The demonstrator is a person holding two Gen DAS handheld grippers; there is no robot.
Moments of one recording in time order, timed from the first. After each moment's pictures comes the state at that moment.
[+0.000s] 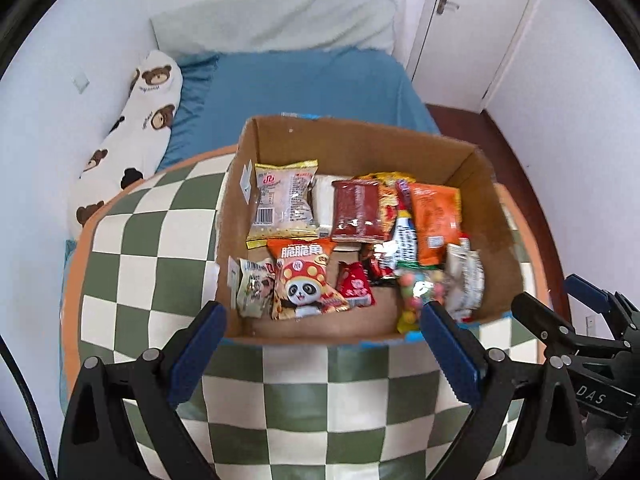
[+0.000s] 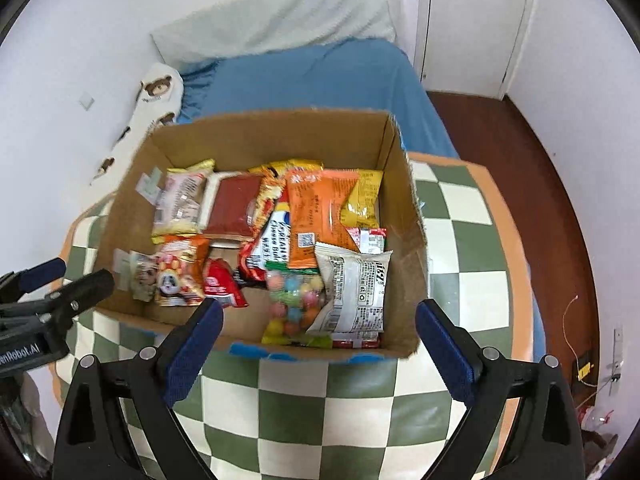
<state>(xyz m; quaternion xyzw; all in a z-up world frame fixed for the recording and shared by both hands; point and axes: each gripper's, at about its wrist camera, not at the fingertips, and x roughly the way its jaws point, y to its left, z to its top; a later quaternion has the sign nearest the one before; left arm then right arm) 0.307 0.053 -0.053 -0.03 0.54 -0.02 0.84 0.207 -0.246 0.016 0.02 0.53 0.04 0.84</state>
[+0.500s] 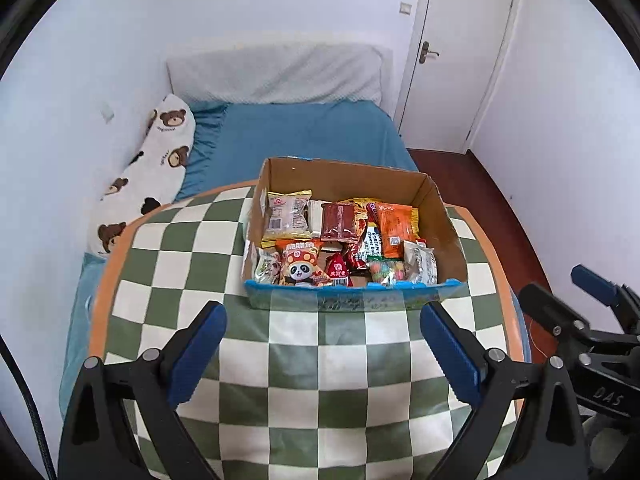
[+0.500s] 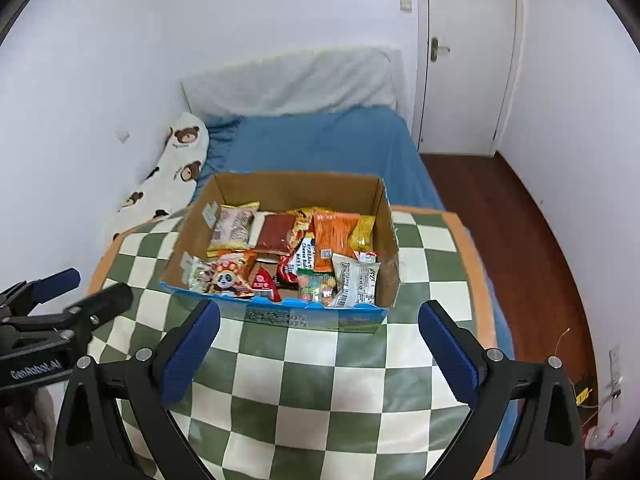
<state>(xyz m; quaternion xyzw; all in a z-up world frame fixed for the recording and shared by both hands) 0.184 0.047 0.029 -0.03 0.46 -0.02 0.89 0.069 -0.241 0.128 0.00 0.43 0.06 0.90</state>
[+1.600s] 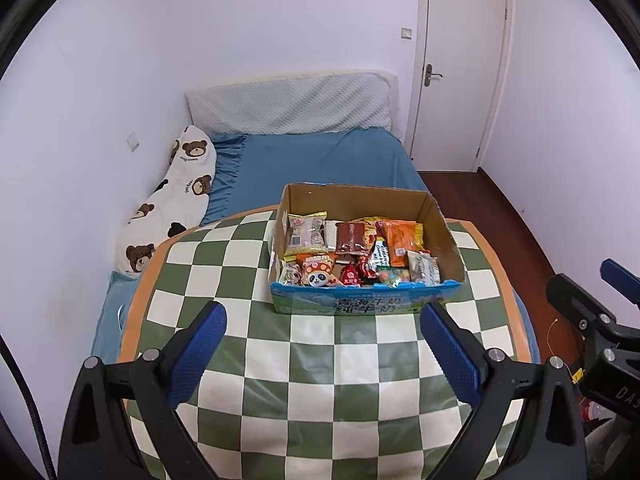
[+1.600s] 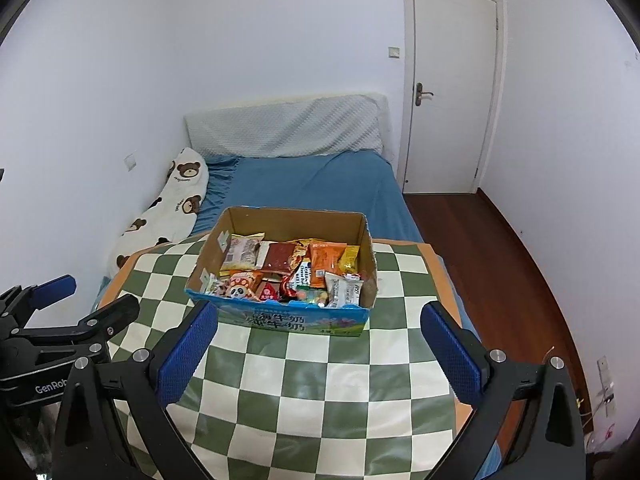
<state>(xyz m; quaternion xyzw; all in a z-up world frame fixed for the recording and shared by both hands) 0.134 0.039 0.058 0.00 0.41 0.02 0.91 -0.009 -0.244 0.182 0.00 0.36 0.03 0.93</state>
